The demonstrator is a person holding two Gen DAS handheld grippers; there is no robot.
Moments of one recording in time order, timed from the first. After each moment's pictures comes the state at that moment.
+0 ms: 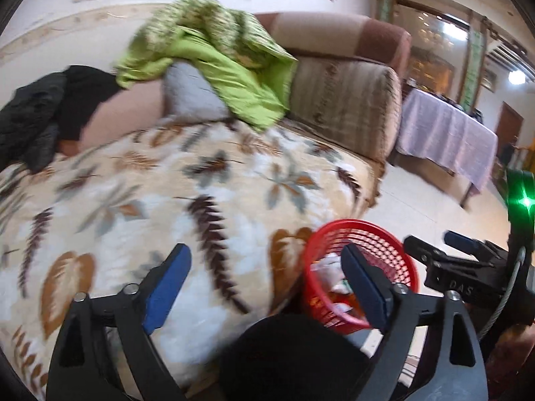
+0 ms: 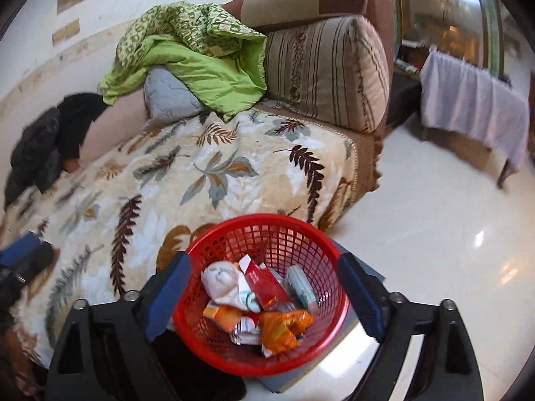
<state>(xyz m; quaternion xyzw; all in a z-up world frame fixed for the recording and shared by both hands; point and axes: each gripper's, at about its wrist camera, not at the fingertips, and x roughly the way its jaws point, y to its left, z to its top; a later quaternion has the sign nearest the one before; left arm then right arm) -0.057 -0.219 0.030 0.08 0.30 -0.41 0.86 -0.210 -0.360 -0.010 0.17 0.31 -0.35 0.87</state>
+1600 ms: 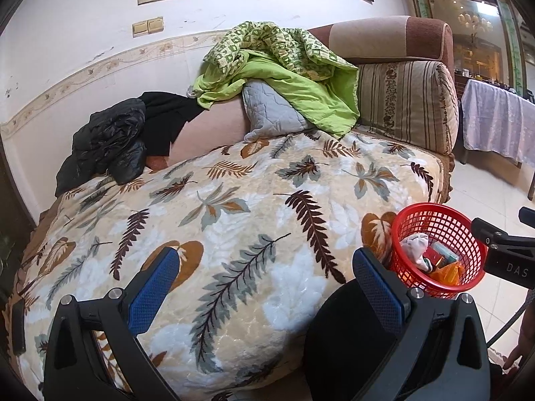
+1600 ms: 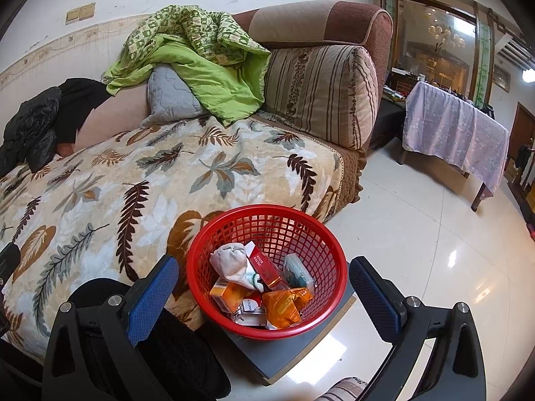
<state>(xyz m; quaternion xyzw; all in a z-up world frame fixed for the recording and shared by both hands) -0.084 -0.156 0.026 0.15 0.24 -0.27 0.92 -0.216 -0.304 -0.005 0.12 0.30 -0.38 0.86</state>
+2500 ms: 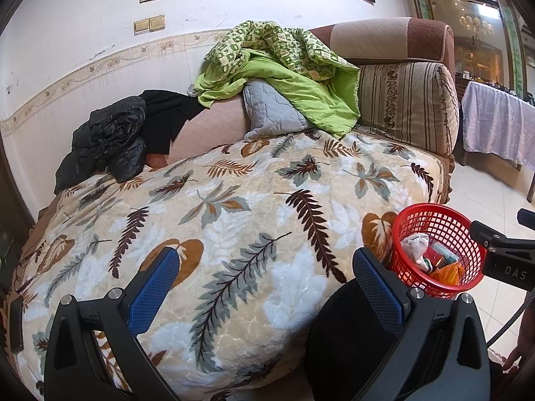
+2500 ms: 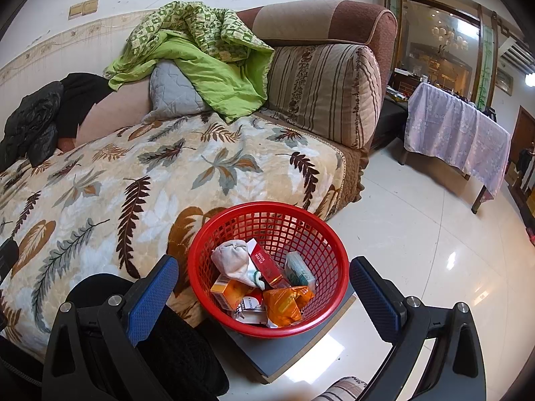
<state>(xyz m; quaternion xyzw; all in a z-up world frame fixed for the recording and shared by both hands) -0.082 -0.151 0.023 0.14 0.24 -0.27 0.92 -0.214 -0.302 -0.007 0.12 0.31 -0.38 0.86</state>
